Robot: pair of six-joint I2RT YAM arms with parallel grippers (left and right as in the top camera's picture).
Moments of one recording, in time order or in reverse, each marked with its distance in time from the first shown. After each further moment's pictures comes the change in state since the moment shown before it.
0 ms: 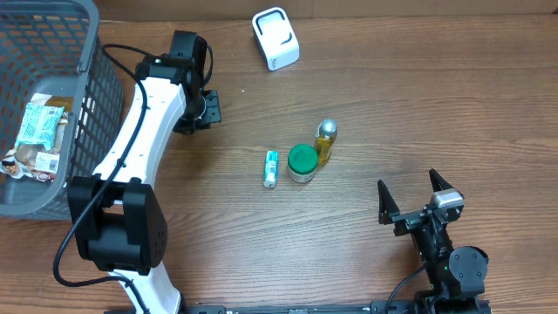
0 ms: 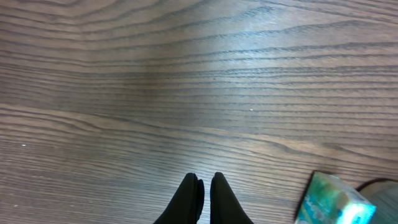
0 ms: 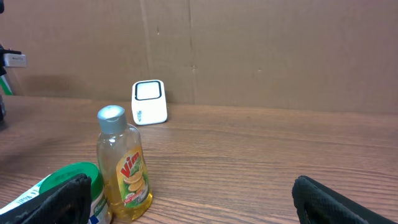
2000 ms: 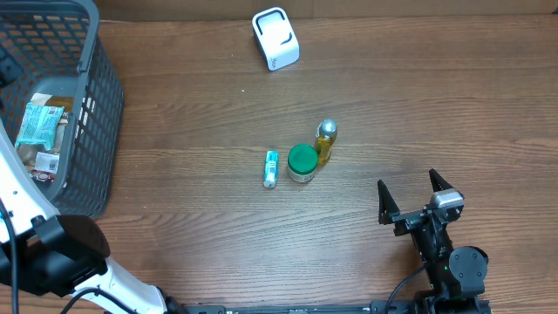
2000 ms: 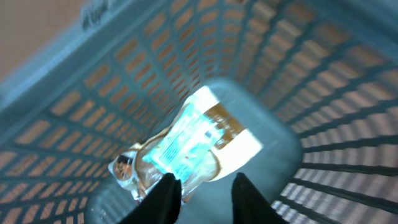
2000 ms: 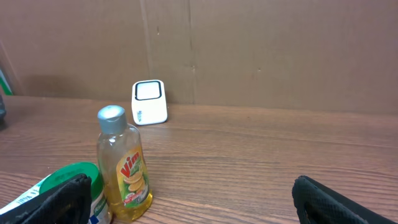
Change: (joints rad) left arm 0.681 -0.010 0.529 -0.021 -0.095 0.164; right arm 0.000 0.000 0.000 0.000 0.000 0.000
